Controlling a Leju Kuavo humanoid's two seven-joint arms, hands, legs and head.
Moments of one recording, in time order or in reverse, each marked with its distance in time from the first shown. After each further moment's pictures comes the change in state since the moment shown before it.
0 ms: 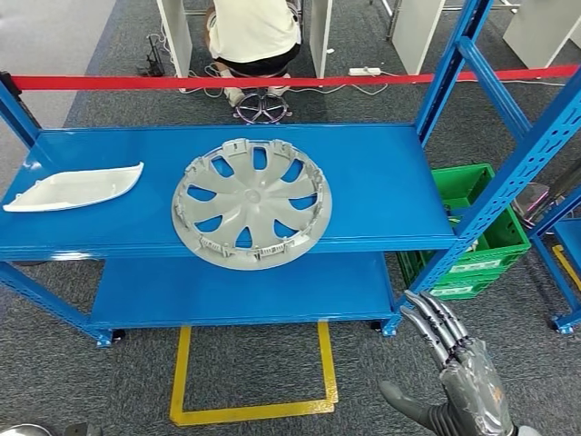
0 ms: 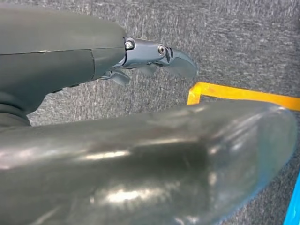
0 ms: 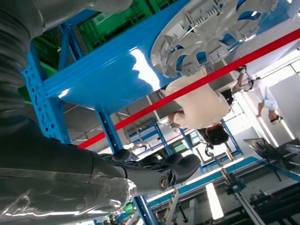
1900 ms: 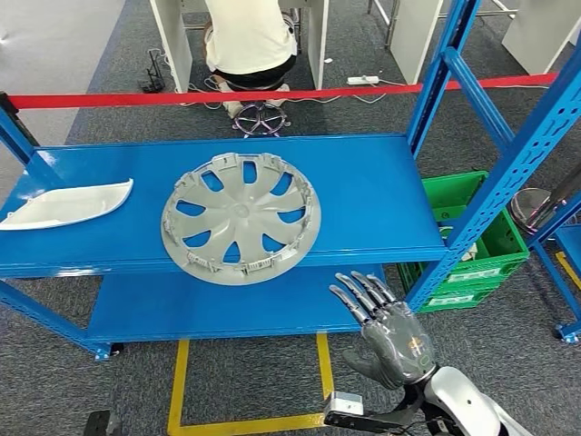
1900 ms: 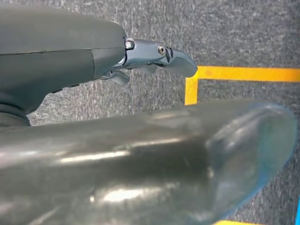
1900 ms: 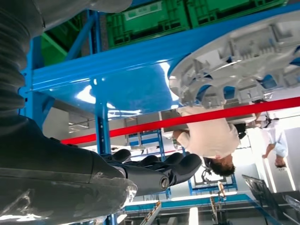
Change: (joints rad) left arm -0.075 0.095 -0.106 0.241 -0.032 0.077 -0.004; right arm -0.253 0.237 0.025 0.297 0.173 0.357 -0.027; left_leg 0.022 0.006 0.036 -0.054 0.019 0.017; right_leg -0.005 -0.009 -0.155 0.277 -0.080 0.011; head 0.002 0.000
